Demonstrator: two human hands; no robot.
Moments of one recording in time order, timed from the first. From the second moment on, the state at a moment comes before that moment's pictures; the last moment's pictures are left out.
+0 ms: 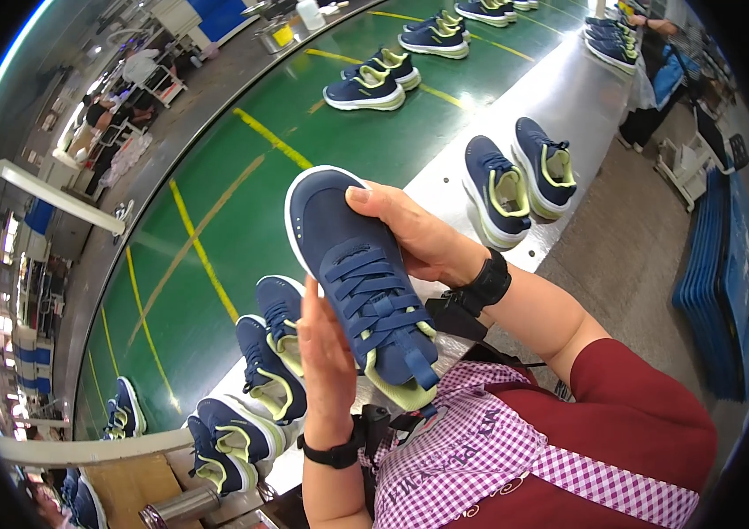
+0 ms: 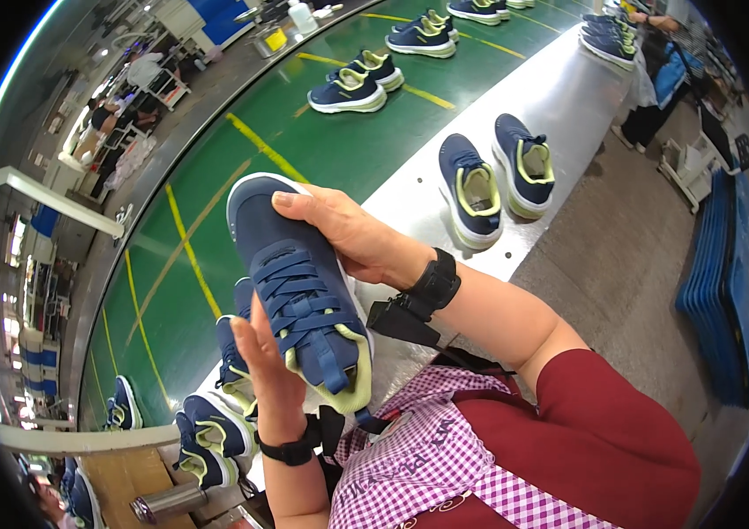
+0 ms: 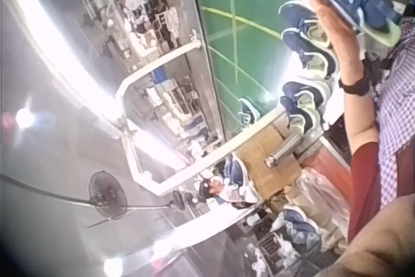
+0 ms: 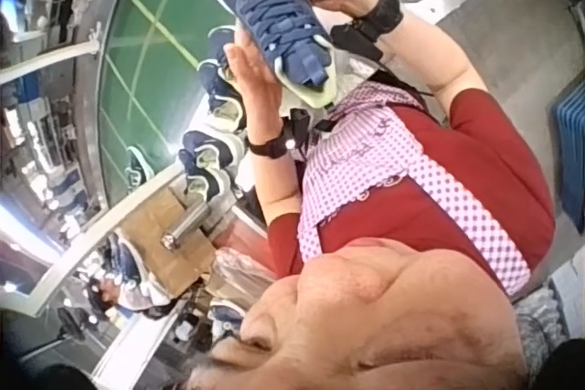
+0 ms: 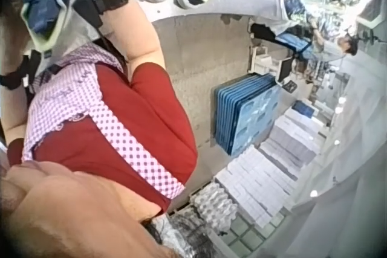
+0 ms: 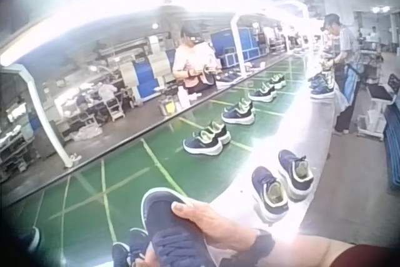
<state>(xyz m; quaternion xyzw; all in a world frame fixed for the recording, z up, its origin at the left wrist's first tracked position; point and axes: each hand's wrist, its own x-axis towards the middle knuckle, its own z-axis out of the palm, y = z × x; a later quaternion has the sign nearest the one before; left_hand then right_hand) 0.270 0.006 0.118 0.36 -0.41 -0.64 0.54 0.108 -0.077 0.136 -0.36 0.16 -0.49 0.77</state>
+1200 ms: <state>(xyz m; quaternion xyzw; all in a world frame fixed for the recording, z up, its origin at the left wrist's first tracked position) 0.344 0.044 0.107 0.38 -0.40 -0.44 0.71 0.174 -0.022 0.175 -0.83 0.24 -0.42 0.29</state>
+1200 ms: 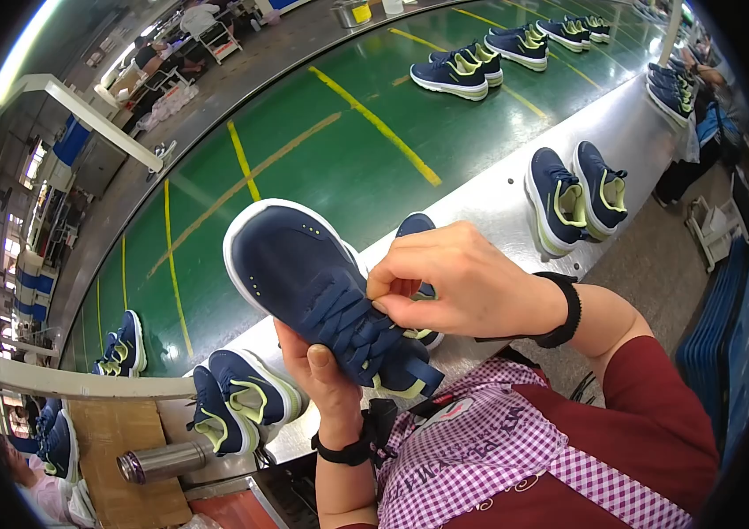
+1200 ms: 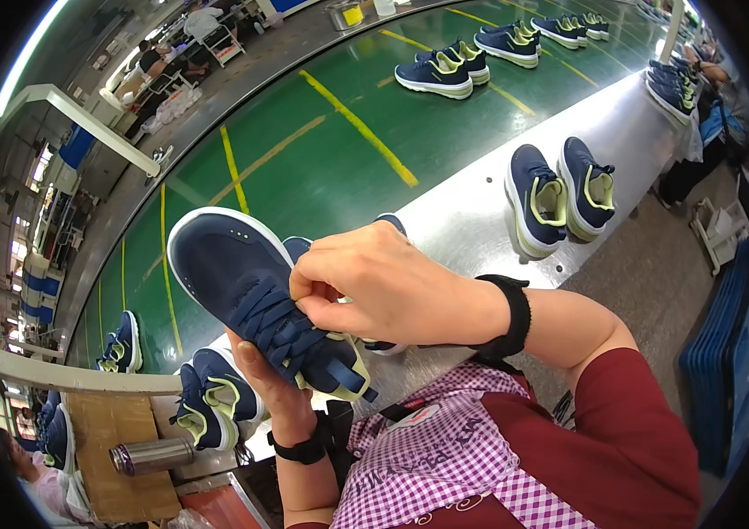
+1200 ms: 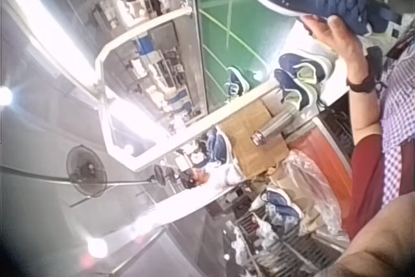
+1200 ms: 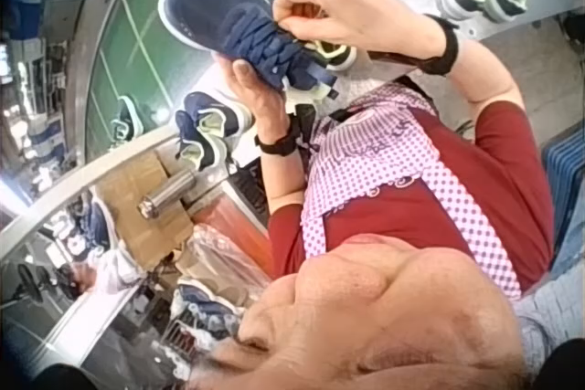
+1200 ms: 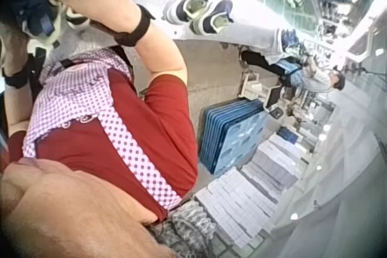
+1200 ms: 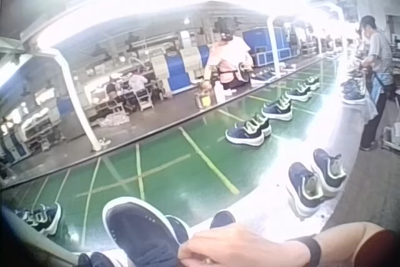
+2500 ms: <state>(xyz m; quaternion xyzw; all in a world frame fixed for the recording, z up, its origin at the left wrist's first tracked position) 0.359 0.056 0.099 0.37 -0.35 -0.46 0.73 0.195 0.003 0.182 -0.83 0.20 -0.50 0.14</state>
